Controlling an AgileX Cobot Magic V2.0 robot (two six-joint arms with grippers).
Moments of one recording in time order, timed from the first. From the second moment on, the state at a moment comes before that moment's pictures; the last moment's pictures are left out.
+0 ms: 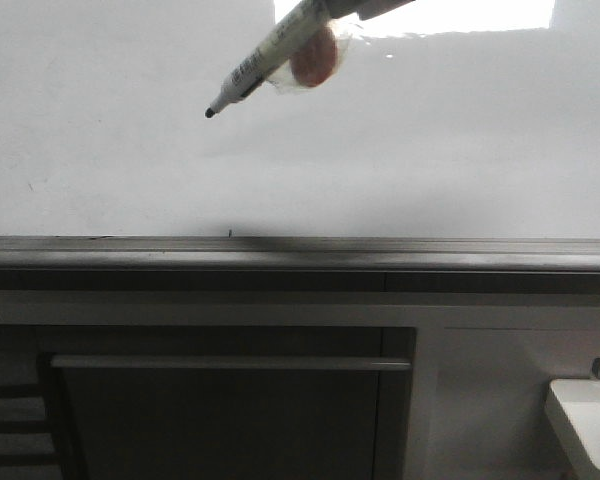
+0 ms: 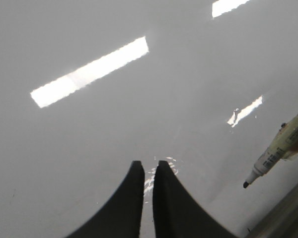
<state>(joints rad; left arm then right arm) -0.51 0.55 -0.41 0.49 -0.14 -0.10 0.65 1.11 -0.87 0.61 0.37 -0.66</state>
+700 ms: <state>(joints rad) -0.42 0.68 -0.40 0.29 -0.21 -0.10 0.64 1.23 -0.87 0.68 0.26 -0.66</state>
